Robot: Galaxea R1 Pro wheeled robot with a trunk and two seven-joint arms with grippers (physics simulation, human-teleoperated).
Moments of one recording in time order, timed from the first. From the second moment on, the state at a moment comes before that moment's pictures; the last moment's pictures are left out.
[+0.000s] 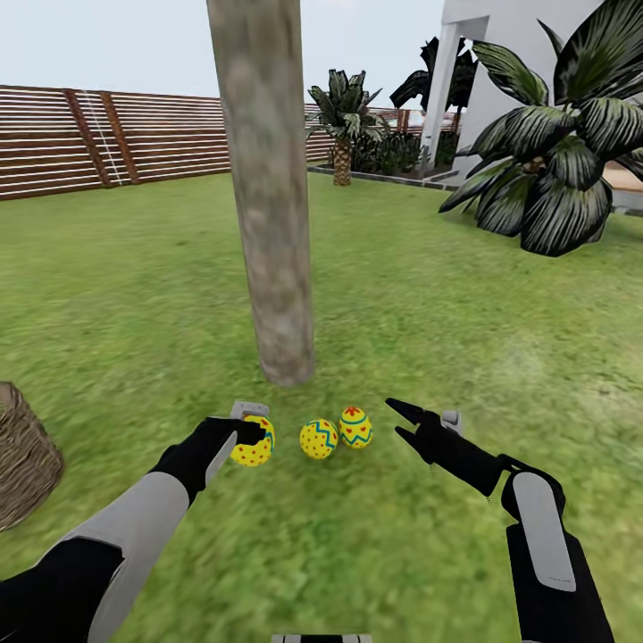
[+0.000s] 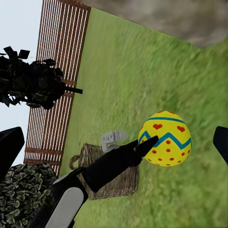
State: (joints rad) left arm -0.93 -0.03 -0.21 -0.47 0.08 0.48 0.05; right arm -0.39 0.10 -0.29 -1.58 -1.04 1.04 0.10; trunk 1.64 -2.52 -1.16
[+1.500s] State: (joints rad) left arm -0.93 -0.03 -0.21 -0.47 0.08 0.42 0.05; right arm -0.39 0.10 -0.29 -1.58 -1.04 1.04 0.10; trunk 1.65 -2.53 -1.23
